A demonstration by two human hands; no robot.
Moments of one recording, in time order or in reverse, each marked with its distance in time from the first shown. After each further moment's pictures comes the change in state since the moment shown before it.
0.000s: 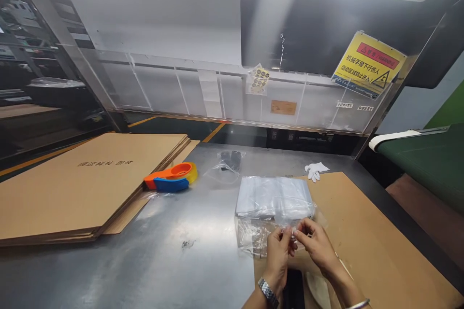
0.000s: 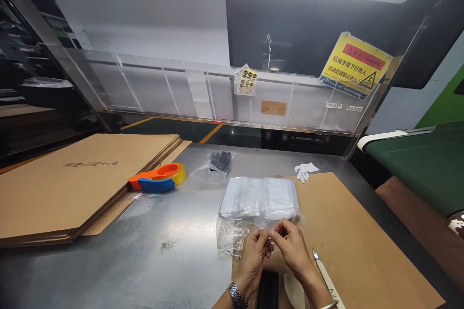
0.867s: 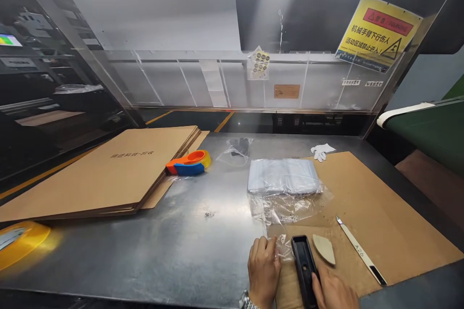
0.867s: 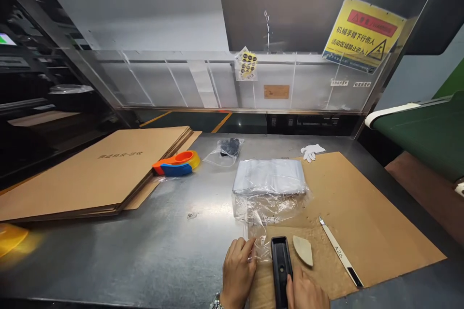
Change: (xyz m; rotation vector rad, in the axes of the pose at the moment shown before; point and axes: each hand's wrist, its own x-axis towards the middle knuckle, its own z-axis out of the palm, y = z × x) left_hand -0.088 -0.029 -0.085 1.242 0.254 0.582; right_hand -0.157 0.054 0.030 -0.841 -0.071 0.189
